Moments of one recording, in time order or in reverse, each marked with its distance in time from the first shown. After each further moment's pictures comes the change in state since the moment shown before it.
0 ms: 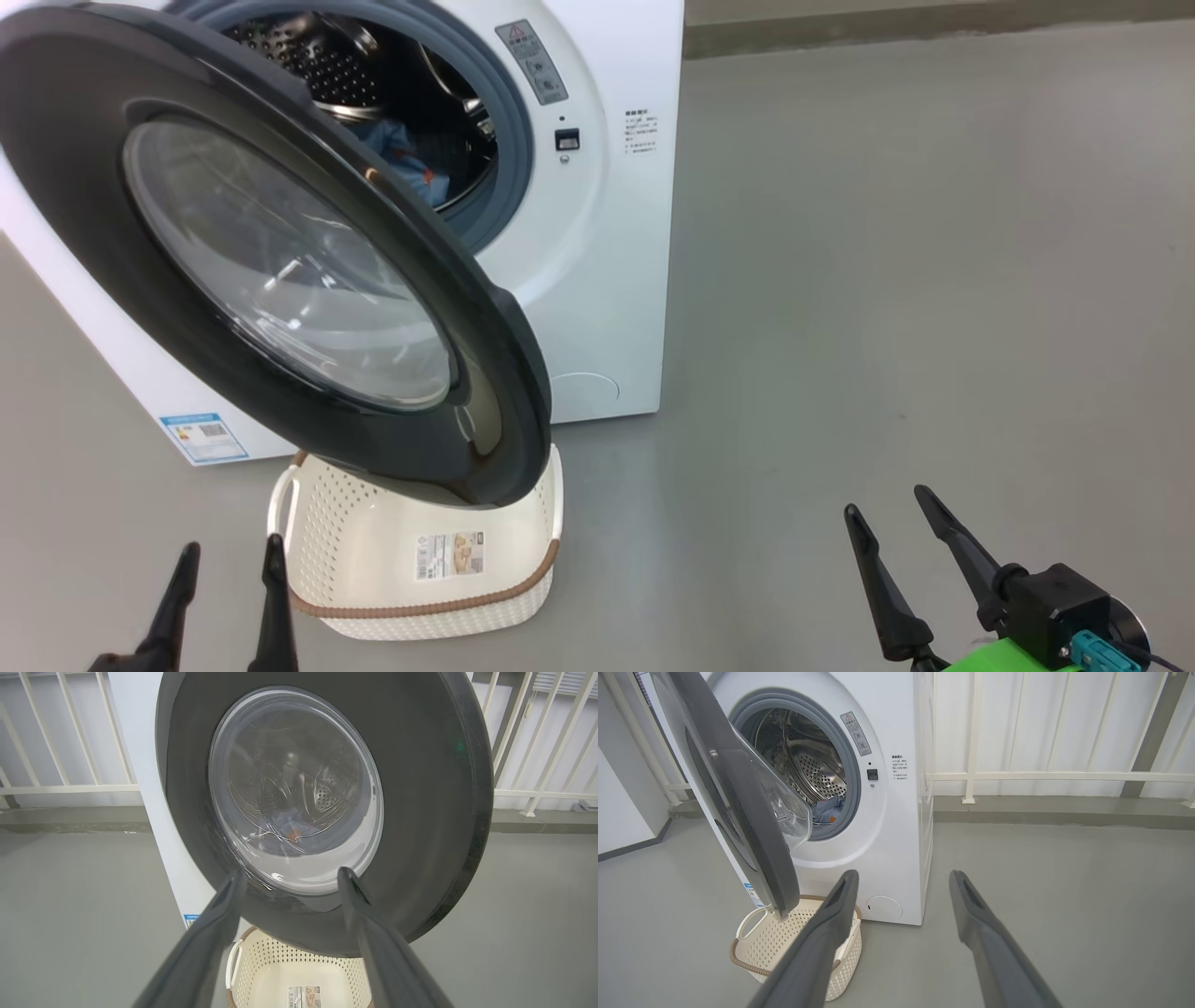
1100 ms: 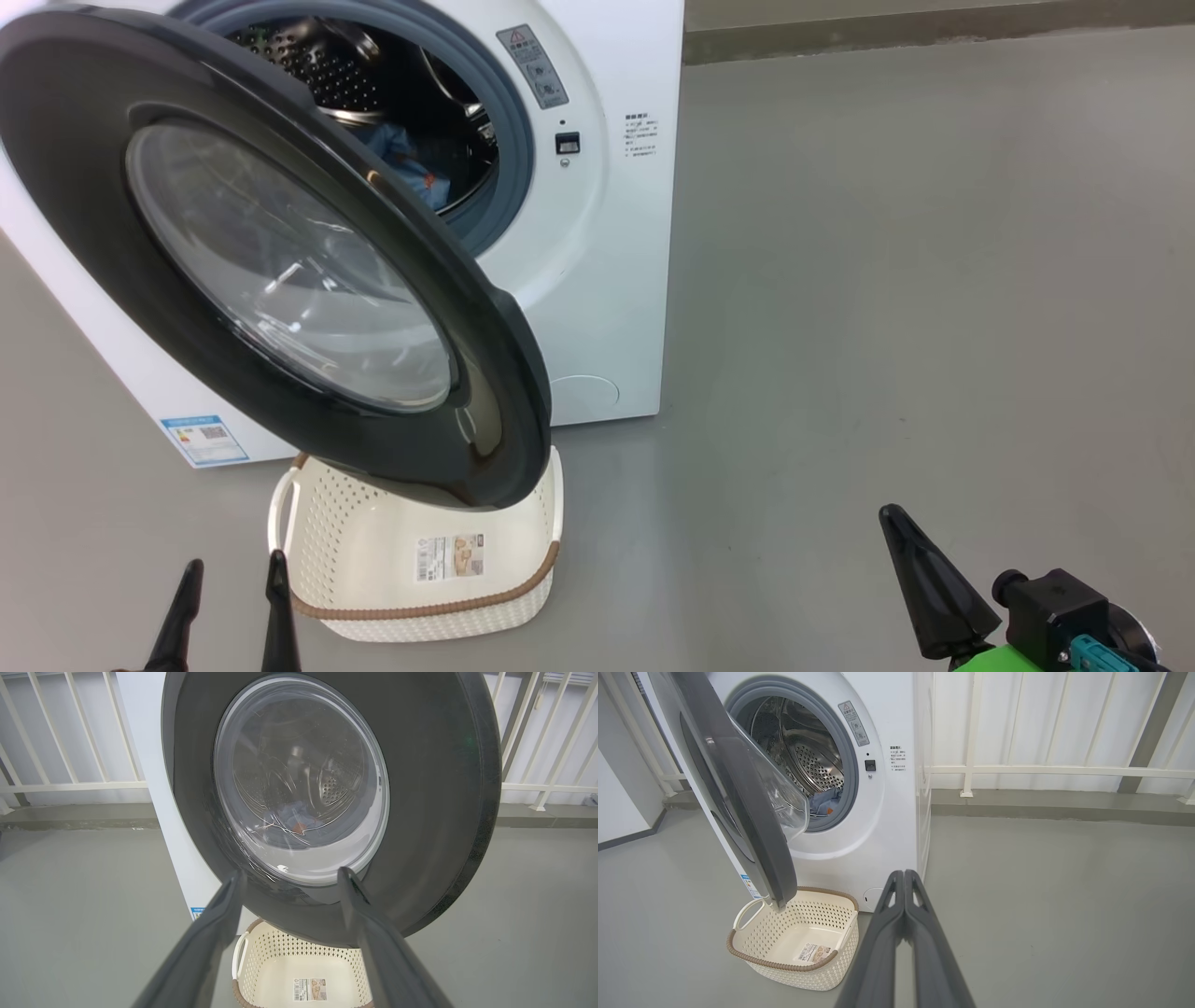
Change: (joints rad) left arm 0.015 0.002 -0.018 0.035 0.008 0.028 -0.035; right arm 0.019 0.001 -0.006 -0.013 -0.016 0.000 0.026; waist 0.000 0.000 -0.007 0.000
